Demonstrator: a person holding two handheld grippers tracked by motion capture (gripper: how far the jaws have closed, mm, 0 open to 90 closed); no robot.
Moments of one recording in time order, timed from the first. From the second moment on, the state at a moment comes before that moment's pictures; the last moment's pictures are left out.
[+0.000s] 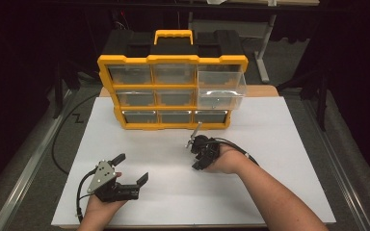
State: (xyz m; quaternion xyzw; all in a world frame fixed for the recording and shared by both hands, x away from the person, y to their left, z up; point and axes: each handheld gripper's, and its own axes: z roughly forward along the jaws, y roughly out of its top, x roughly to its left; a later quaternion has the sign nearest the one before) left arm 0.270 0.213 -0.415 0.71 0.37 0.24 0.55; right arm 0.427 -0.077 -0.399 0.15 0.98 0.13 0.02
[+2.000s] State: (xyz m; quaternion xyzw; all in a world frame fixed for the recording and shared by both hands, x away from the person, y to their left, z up) left arm 0.273 0.212 -0.416 0.71 0.37 0.24 0.55; right arm 0.385 -0.148 -0.380 0.15 0.98 0.14 -0.01
